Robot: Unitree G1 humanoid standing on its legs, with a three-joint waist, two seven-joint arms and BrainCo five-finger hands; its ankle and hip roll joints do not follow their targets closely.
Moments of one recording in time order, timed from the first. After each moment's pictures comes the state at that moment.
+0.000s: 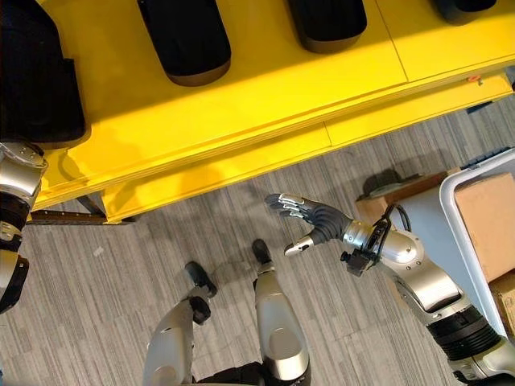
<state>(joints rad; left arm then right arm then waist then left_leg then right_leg) -1.06 0.87 -0.43 0.97 -0.05 0.37 0.79 -0.22 -0.92 0.28 -0.18 0.53 -0.01 0.52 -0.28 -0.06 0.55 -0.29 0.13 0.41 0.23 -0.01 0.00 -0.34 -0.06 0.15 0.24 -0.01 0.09</state>
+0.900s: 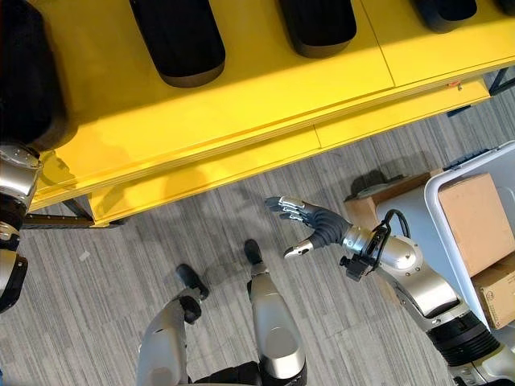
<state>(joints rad) -1.06 0.87 -0.39 1.01 -0.11 0.36 0.79 -0.20 -0.91 0.28 -0.18 0.53 -0.03 0.49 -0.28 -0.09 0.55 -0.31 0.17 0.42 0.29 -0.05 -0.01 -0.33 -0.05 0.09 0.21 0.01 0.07</state>
